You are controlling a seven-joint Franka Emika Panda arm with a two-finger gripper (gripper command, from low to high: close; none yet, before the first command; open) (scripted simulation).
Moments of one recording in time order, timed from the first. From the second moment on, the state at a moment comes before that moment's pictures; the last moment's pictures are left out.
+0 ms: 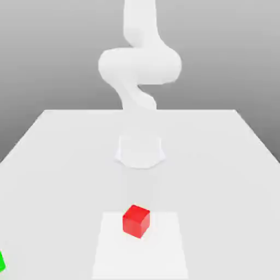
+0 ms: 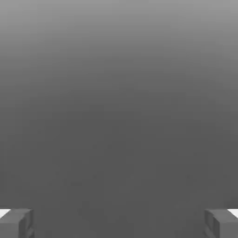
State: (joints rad) arm -0.03 -0.73 0.04 -2.36 -0.01 2.35 0.86
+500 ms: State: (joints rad) arm -0.17 -0.18 0.15 -2.76 -0.05 2.71 1.22
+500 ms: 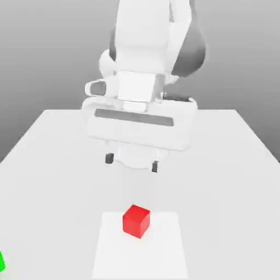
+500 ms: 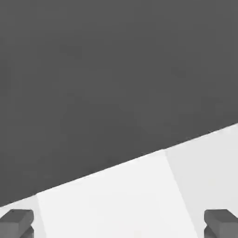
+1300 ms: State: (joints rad) arm -0.13 0.12 0.09 -2.82 -0.05 2.95 1.32
